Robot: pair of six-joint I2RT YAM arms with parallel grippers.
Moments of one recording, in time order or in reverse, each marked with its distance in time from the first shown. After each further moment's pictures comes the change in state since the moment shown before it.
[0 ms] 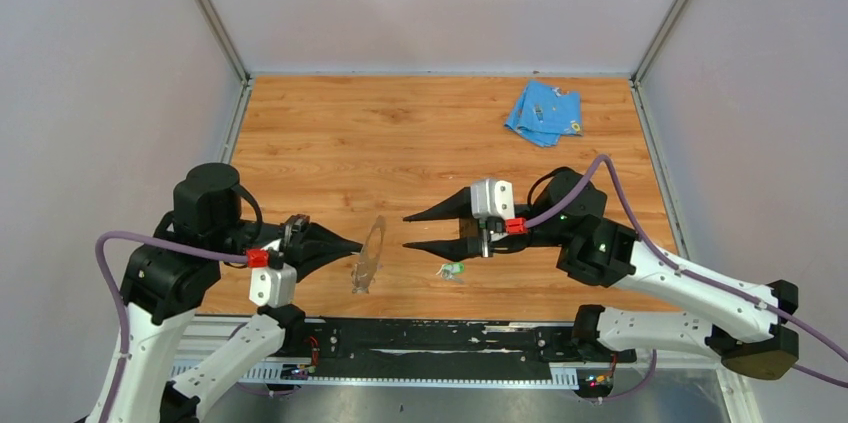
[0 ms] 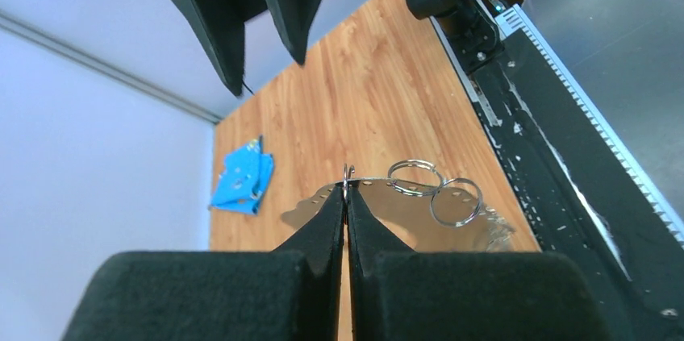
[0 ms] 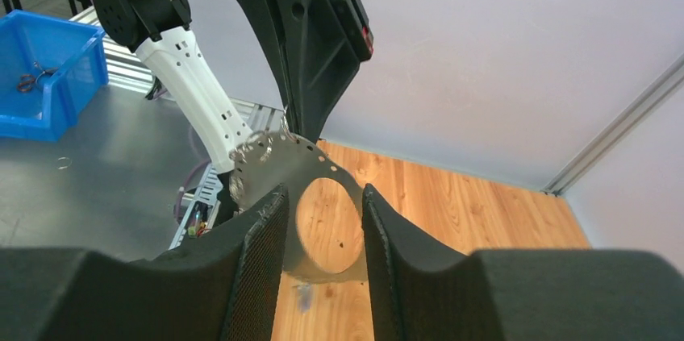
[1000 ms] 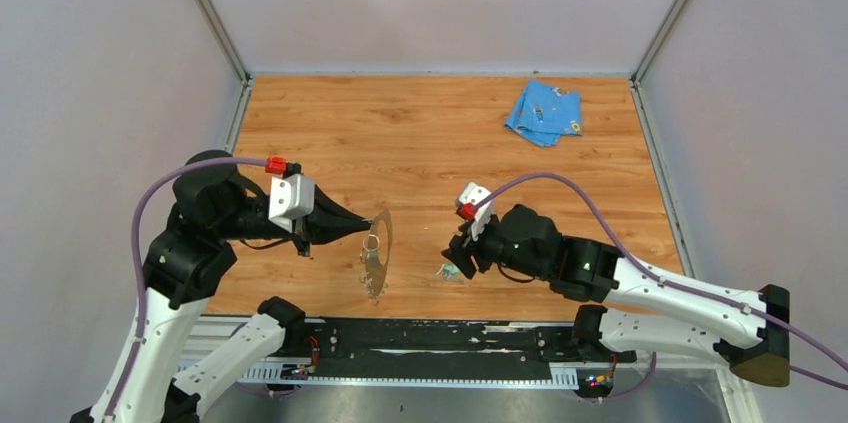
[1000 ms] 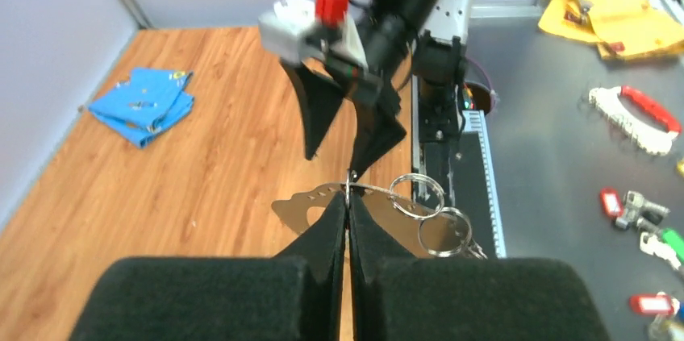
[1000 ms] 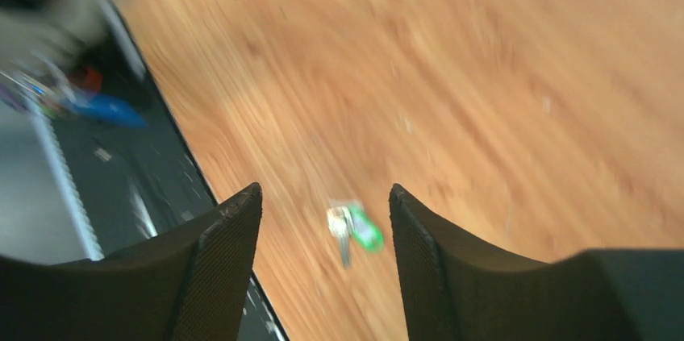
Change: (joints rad) left arm 0.000 0.043 -0.019 0.259 -0.109 -0.727; right arm 0.000 -0.070 -0.240 -0.326 0.590 0.271
